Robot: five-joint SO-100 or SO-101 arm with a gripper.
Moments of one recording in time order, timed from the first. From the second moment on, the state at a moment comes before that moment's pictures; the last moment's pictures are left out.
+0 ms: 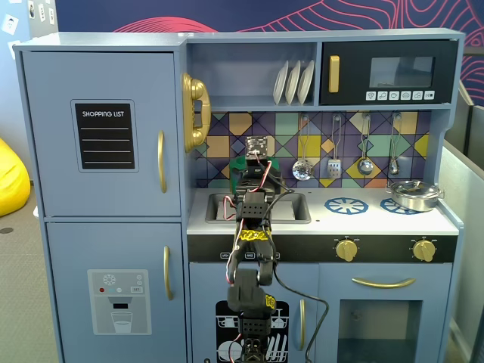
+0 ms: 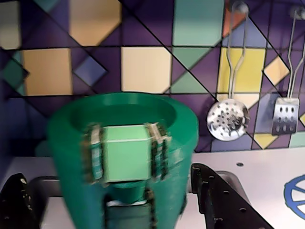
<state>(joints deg) 5.6 138.7 109.7 22.0 -94.9</state>
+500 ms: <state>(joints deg) 4.5 125.1 102.7 16.4 -94.9</state>
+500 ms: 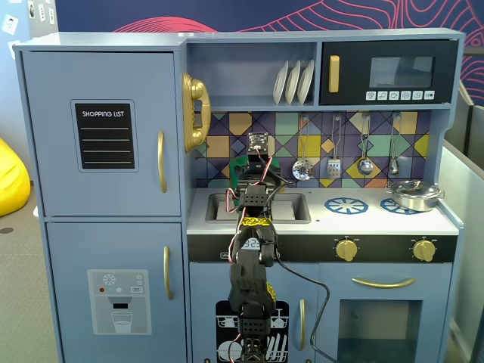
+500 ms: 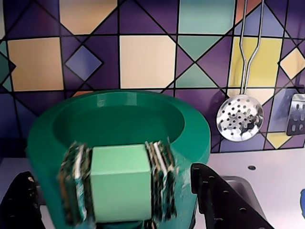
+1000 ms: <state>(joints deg) 1.9 123.2 101.3 16.3 -97.1</state>
